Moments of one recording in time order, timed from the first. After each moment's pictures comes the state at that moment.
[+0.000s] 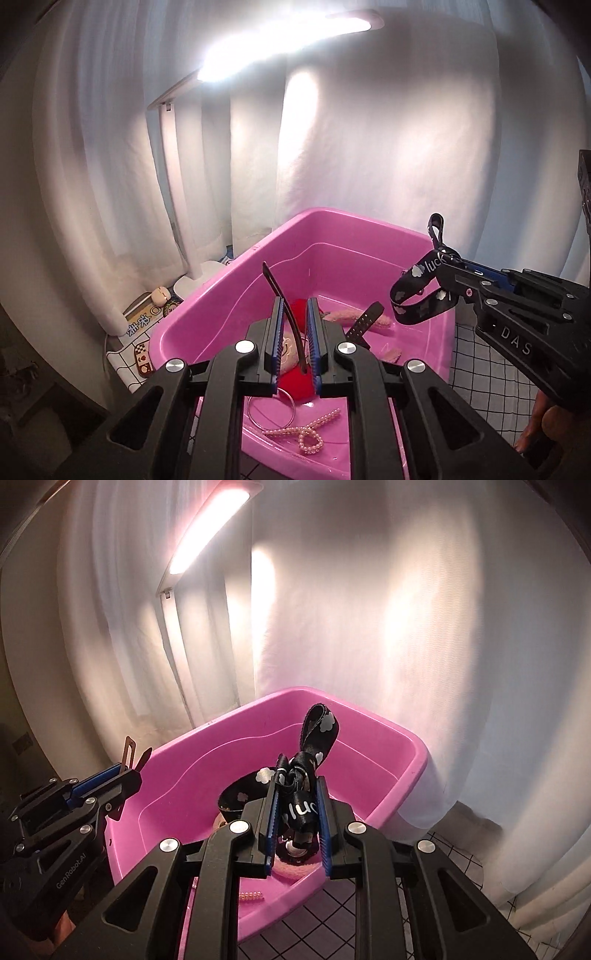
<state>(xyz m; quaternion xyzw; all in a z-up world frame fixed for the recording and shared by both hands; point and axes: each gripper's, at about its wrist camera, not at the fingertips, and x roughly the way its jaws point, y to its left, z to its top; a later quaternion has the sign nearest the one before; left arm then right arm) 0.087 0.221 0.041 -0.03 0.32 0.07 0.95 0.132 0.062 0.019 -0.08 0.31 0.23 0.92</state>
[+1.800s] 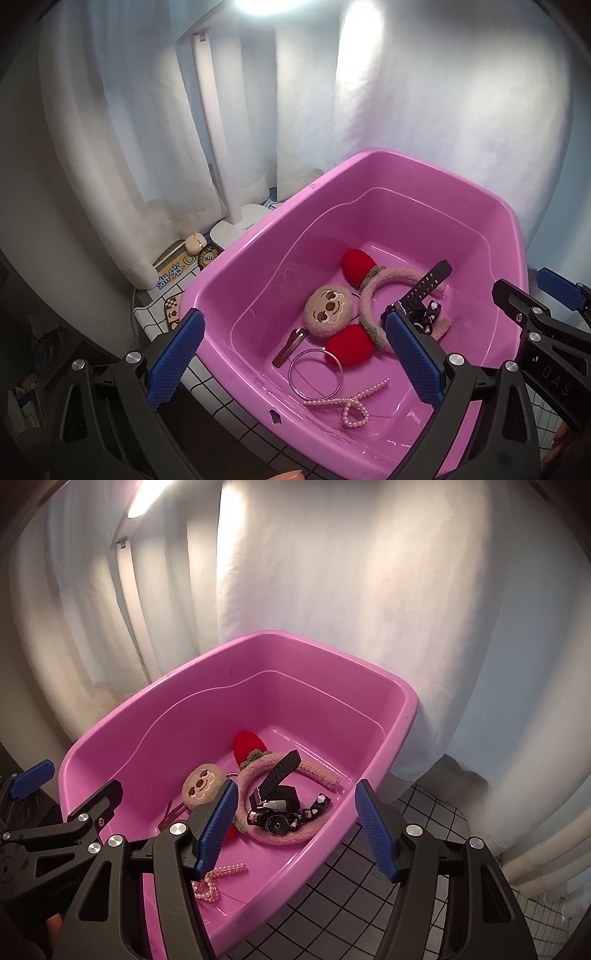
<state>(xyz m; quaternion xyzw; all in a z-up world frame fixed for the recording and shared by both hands) 0.106 0.253 0.012 -0.04 0.42 0.15 0.89 0.147 0.083 -0.007 -0.09 0.40 0.14 0.90</state>
